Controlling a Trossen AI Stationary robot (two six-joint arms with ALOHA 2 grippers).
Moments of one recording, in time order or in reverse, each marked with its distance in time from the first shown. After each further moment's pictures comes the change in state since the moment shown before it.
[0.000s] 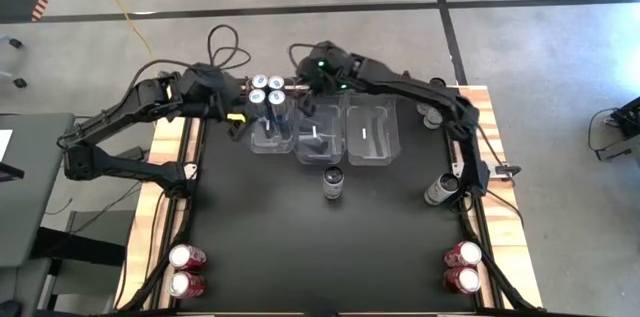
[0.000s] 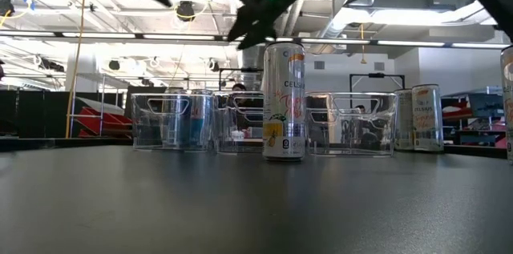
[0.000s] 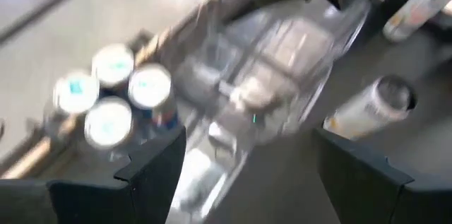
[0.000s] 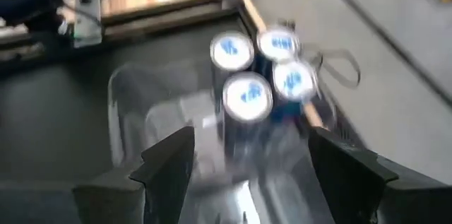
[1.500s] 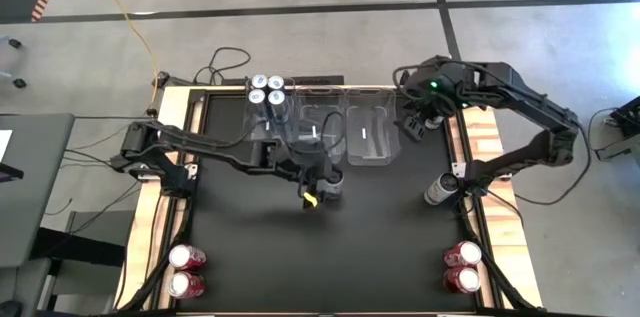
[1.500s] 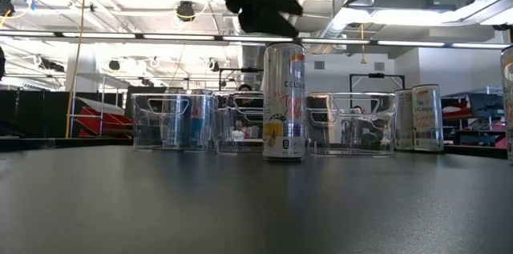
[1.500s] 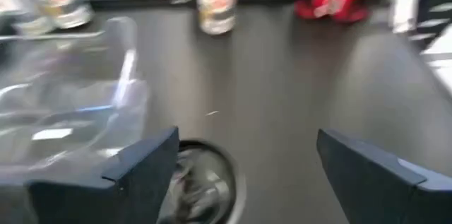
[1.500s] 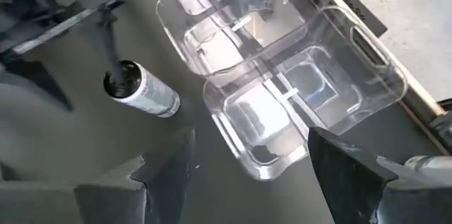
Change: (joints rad) left arm -0.447 0.569 -0.151 0.867 0.073 0.213; right arm 0.120 -0.761 -0.347 -0.702 0.111 0.339
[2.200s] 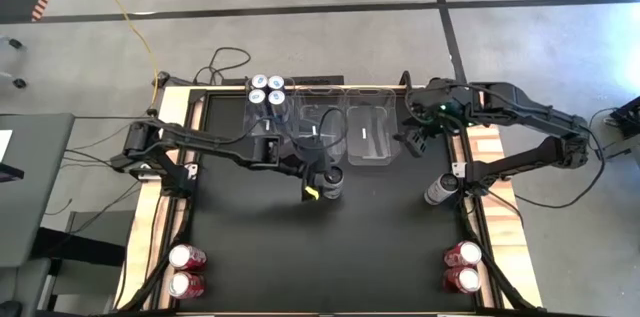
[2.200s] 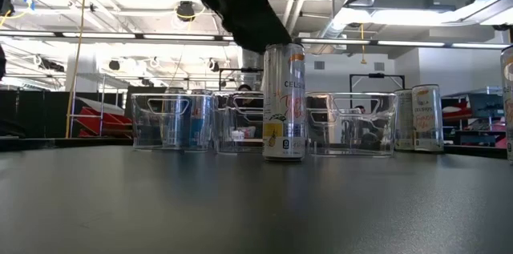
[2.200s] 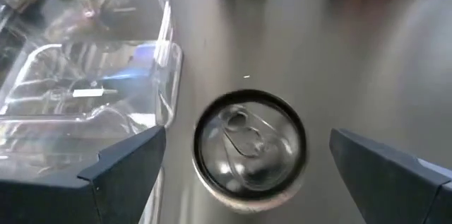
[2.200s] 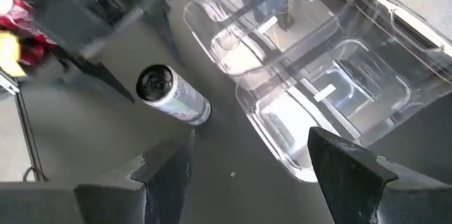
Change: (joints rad) left arm 0.046 0.023 0.002 -0.096 -0.017 0.020; right arm 0.116 -0.125 -0.214 0.174 0.023 0.183
